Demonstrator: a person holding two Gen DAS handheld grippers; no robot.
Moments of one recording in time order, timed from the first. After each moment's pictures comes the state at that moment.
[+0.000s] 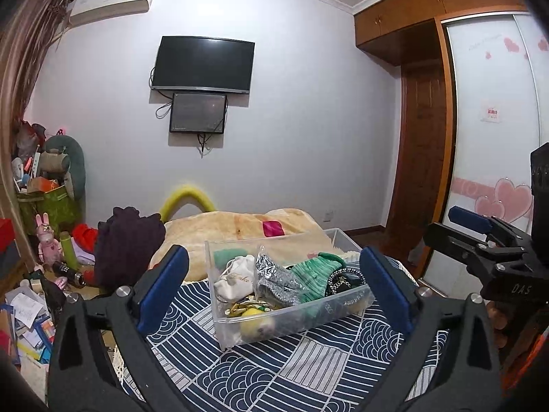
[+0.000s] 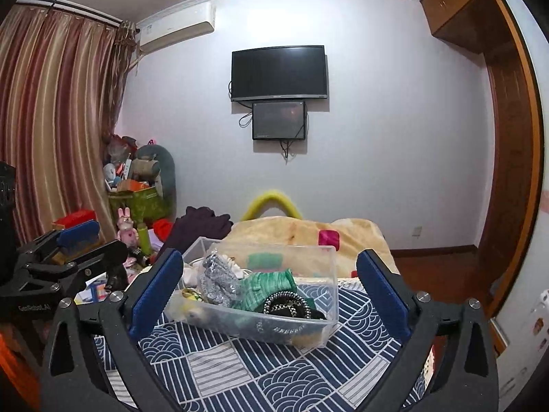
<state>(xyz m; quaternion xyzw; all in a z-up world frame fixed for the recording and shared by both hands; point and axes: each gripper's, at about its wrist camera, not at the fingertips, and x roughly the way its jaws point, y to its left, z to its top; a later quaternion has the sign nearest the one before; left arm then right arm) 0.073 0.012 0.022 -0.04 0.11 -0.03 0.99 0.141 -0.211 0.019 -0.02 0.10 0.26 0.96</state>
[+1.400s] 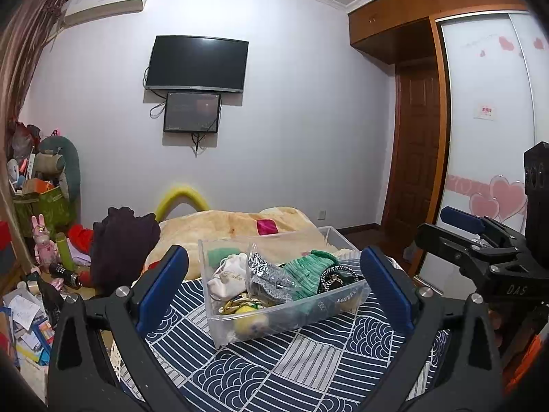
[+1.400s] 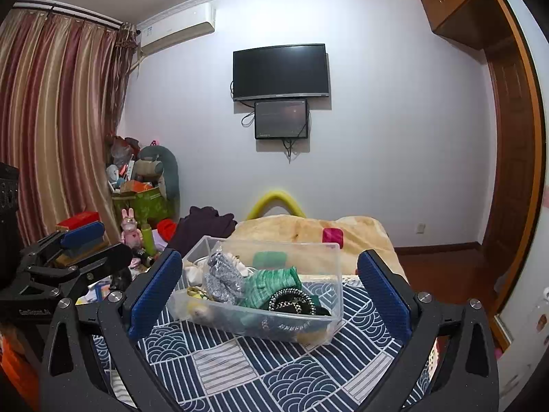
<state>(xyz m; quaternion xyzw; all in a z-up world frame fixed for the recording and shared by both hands) 0.068 0.009 0.022 -0.03 0.11 -0.05 0.99 0.138 -0.211 0.021 -0.02 0.10 0.26 0.96</state>
